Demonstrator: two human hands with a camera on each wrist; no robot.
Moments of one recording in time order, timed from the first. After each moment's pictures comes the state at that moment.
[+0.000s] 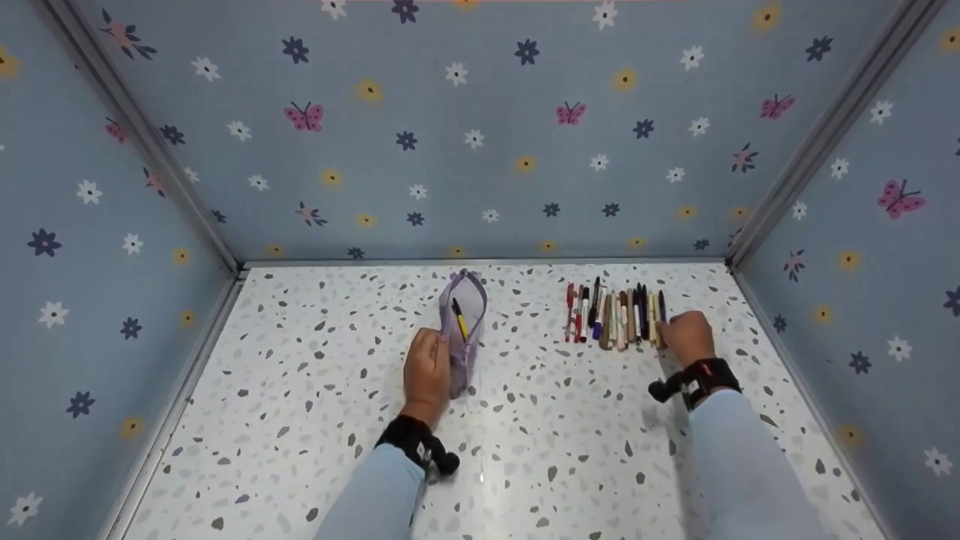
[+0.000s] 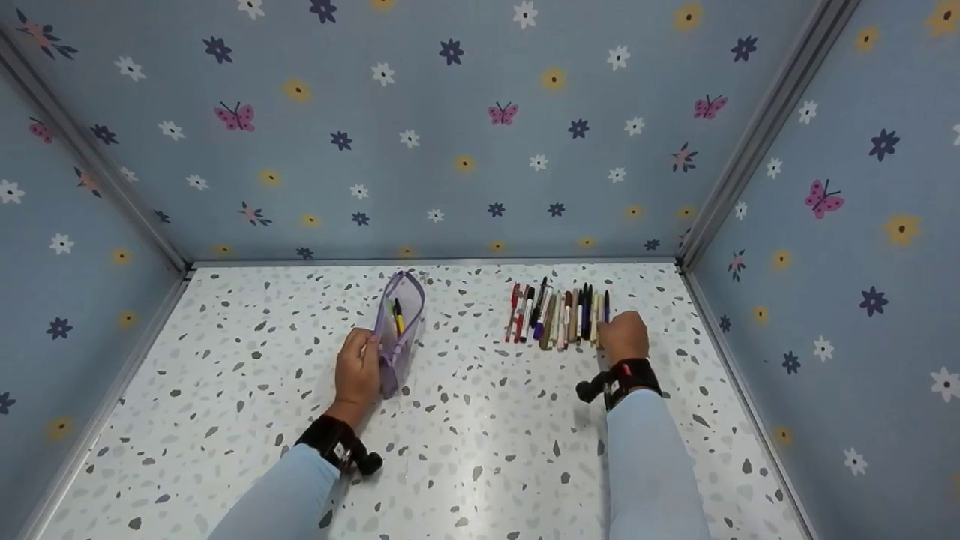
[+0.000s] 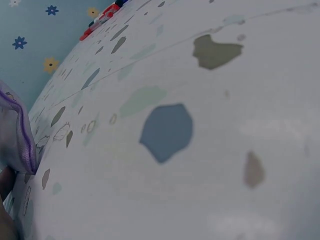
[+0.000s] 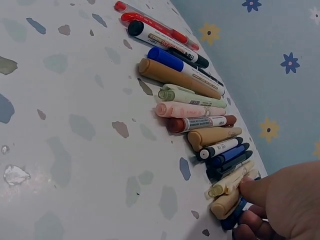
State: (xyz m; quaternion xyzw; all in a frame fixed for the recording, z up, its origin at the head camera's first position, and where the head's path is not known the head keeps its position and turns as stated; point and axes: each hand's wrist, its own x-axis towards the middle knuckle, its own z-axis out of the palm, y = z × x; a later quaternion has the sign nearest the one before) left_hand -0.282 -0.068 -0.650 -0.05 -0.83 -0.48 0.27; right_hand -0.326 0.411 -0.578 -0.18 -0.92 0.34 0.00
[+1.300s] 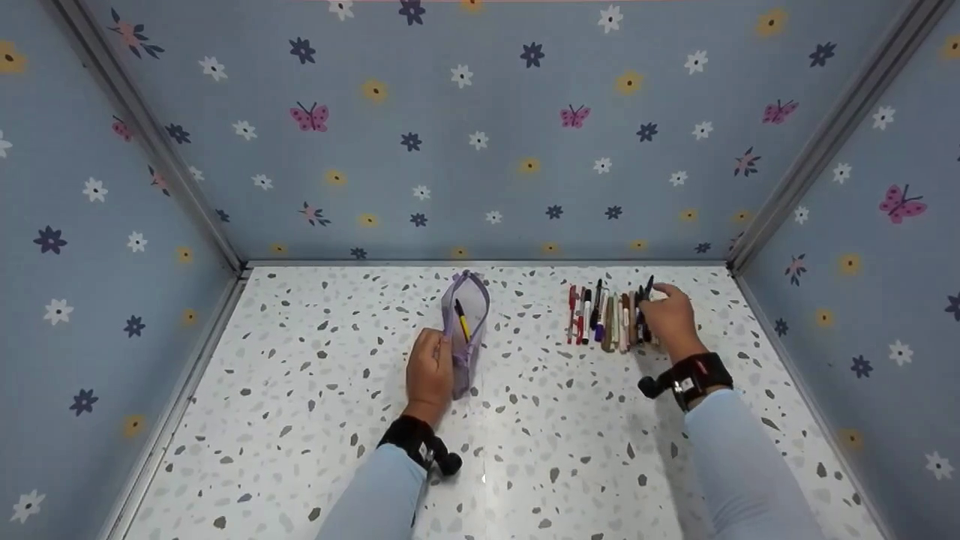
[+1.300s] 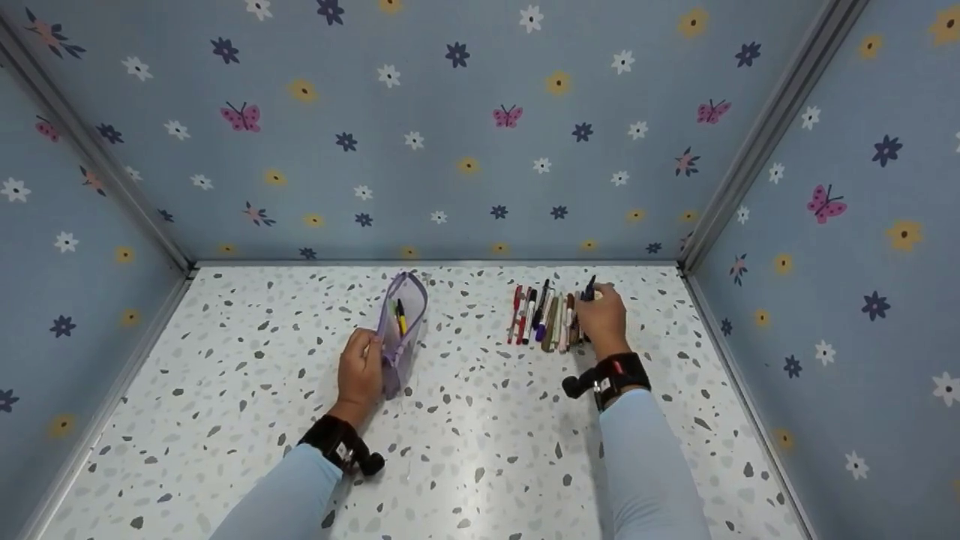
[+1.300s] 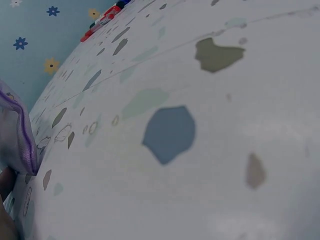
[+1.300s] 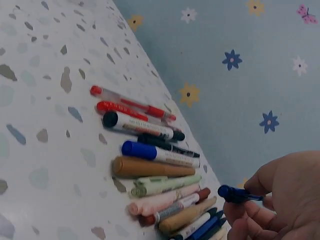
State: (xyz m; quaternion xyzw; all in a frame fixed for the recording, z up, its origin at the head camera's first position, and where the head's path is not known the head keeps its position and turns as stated) left_hand -0.280 -0.067 -0.647 -0.04 -0.83 -0.48 0.27; right_hand -0.344 0.361 -0.541 -0.18 -0.87 0.46 -0.01
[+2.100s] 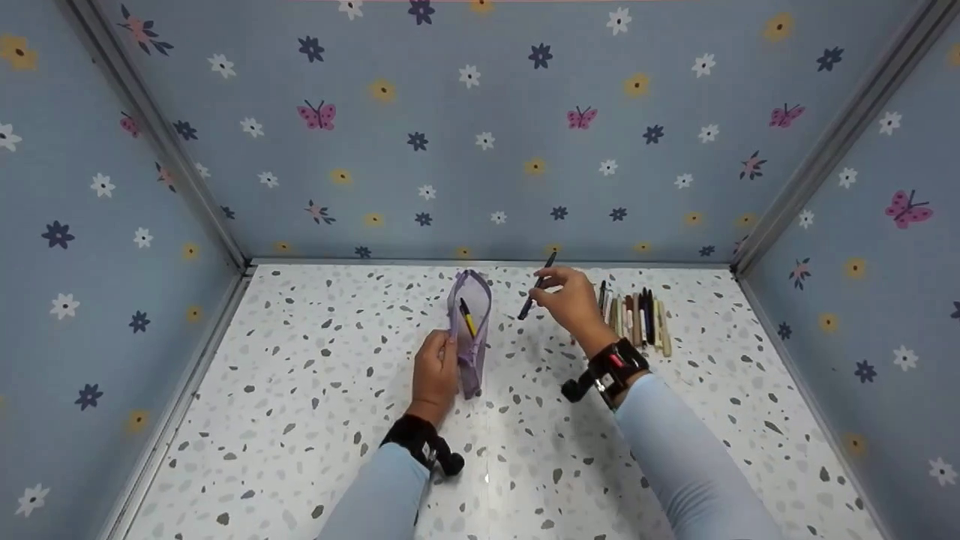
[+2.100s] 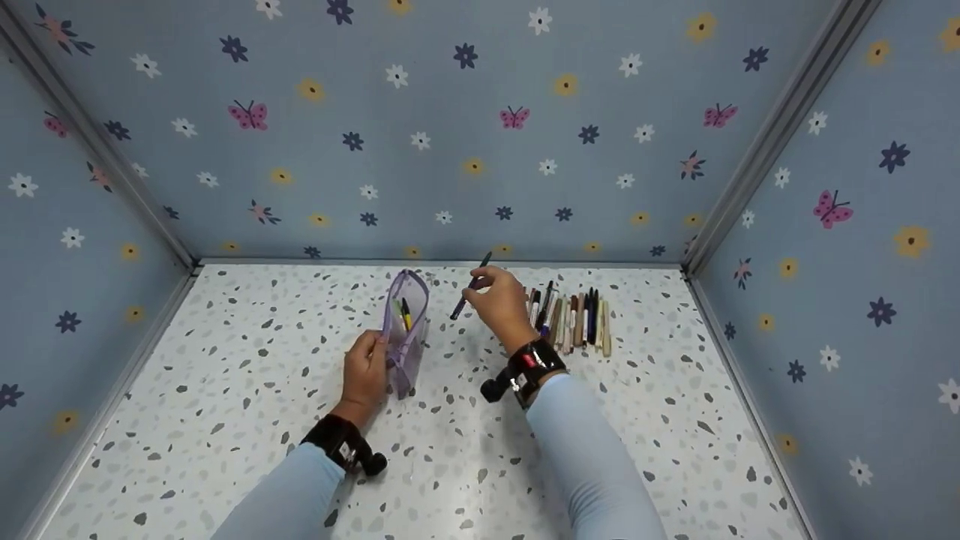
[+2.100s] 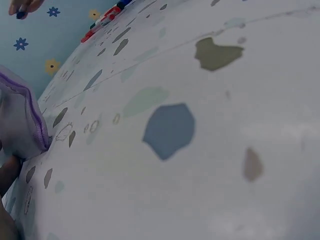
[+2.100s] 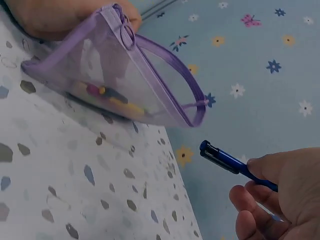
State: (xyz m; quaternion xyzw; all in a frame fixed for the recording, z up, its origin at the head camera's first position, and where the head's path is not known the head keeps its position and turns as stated) left_hand -0.277 -0.069 -0.648 -0.06 -0.81 -0.54 0.23; right_hand -0.346 0.190 -0.512 0.04 -0.87 0.49 0.02
